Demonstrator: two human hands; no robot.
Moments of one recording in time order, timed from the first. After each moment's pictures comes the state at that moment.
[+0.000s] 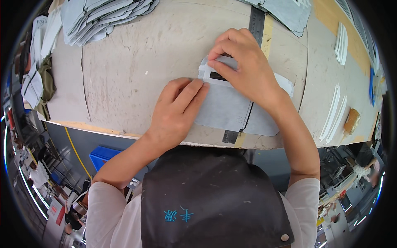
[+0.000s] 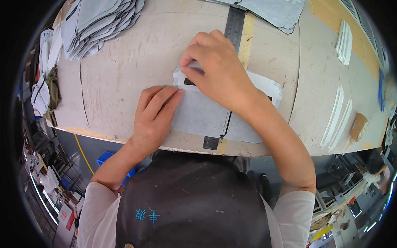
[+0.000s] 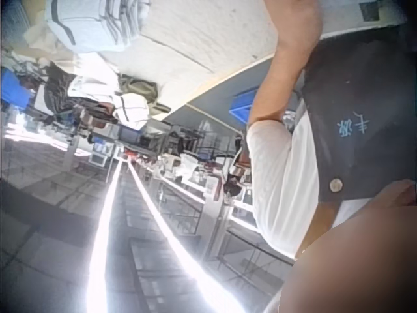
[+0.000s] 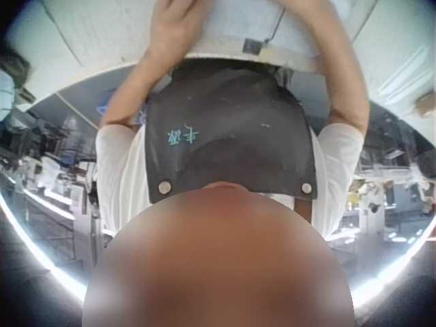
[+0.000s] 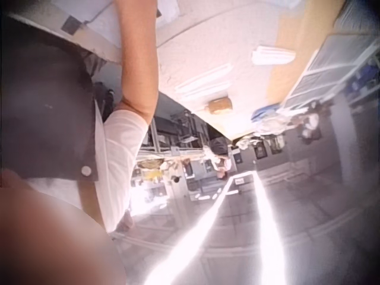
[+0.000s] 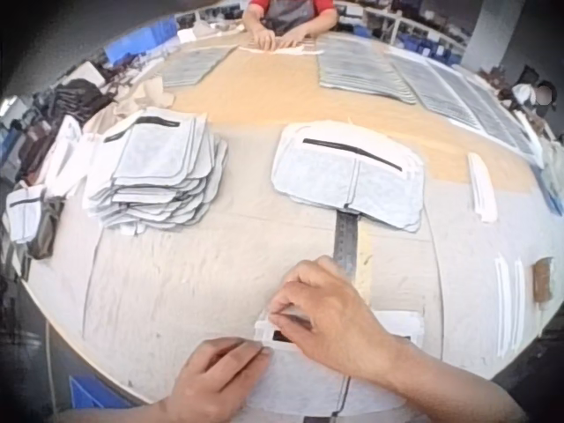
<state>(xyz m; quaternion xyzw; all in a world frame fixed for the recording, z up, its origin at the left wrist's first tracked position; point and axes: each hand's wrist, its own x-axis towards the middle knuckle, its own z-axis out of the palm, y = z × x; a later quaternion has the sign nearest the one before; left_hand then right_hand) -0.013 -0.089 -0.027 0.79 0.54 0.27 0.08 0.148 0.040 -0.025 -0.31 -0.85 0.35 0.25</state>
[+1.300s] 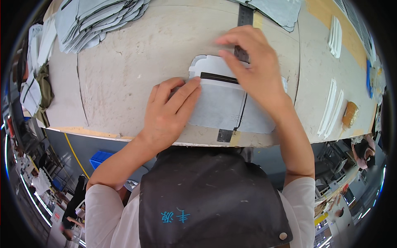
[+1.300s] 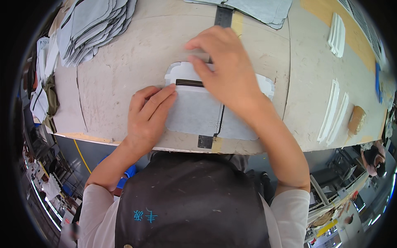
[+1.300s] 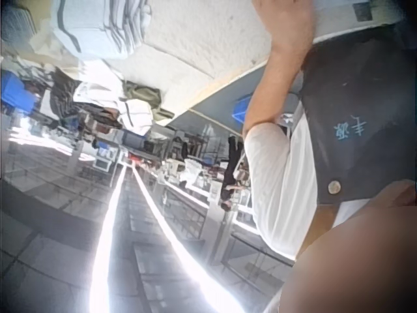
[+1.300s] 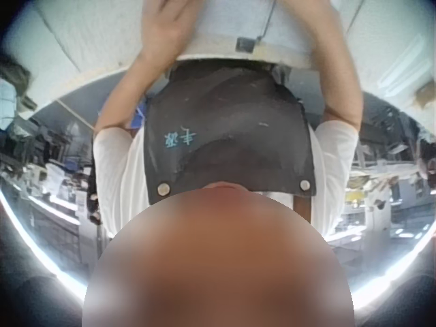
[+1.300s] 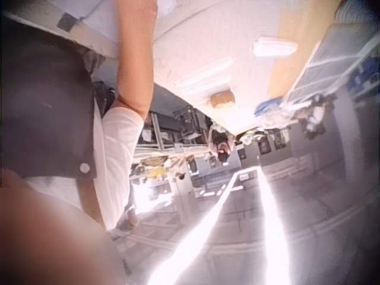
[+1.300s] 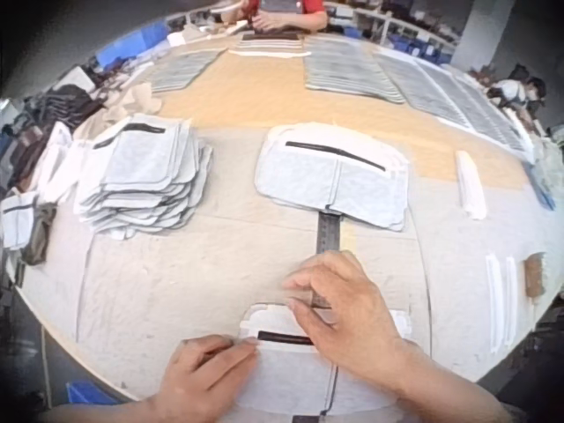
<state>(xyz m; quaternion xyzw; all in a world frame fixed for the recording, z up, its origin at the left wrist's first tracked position) -0.014 -0.087 -0.026 0.81 0.52 0.25 0.06 0.168 0.039 -0.013 -0.37 -0.82 0.32 0.32</state>
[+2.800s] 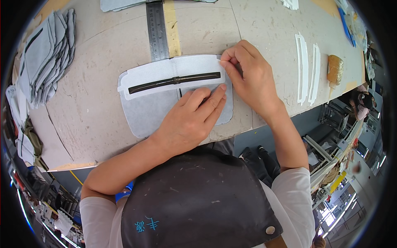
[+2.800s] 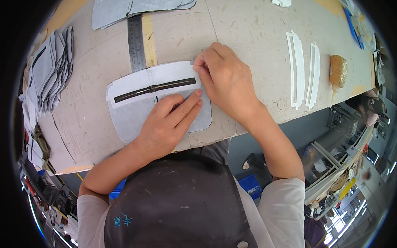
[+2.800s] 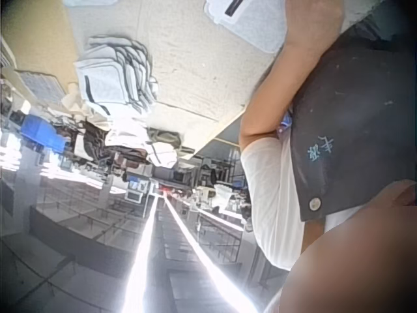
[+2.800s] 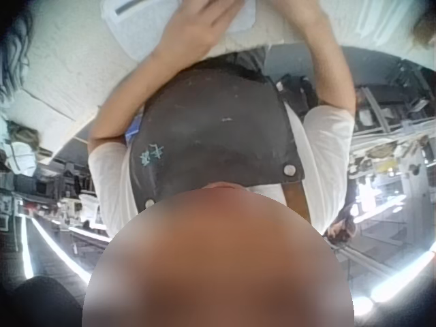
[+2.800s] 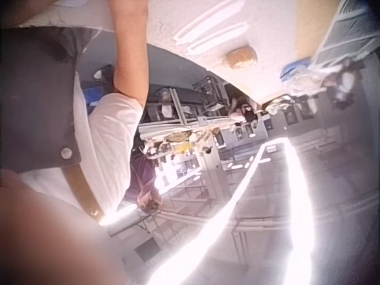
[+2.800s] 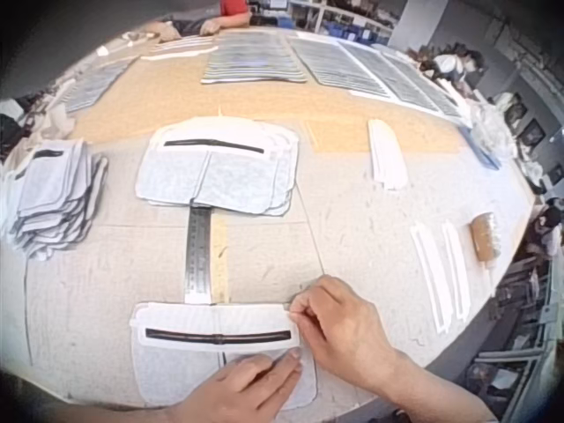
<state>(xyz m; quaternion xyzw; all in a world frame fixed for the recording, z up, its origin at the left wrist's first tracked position) 0.091 -0.057 -0.026 0.89 0.34 0.24 0.18 0.272 0.006 -0.016 -0.53 -0.78 0.23 0.25</state>
